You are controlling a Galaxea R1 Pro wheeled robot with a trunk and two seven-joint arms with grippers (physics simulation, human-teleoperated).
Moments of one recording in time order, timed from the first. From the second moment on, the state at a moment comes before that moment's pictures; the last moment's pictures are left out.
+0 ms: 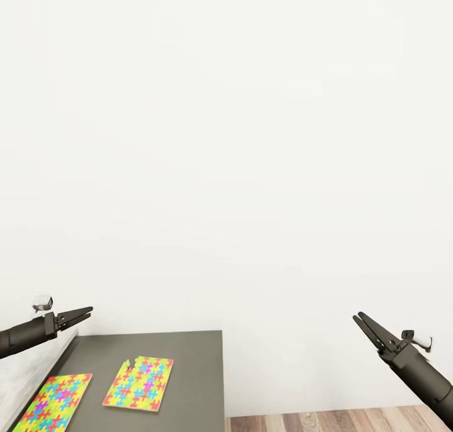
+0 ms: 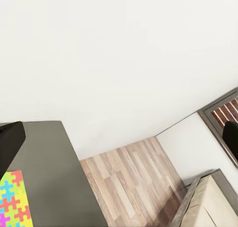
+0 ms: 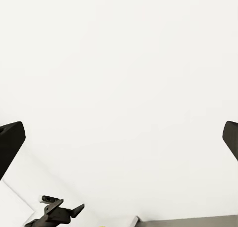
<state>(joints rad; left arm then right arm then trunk) -0.54 0.47 0.57 -0.74 -0.09 0.71 -1.56 -0.04 -0.05 -0.65 -1.57 -0.69 0.79 1.08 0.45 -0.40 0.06</state>
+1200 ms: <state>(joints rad) -0.58 0.36 0.52 -0.75 -0.12 0.82 -0.84 -0.04 -0.05 -0.64 -1.57 -0.54 0.79 1.05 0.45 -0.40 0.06</state>
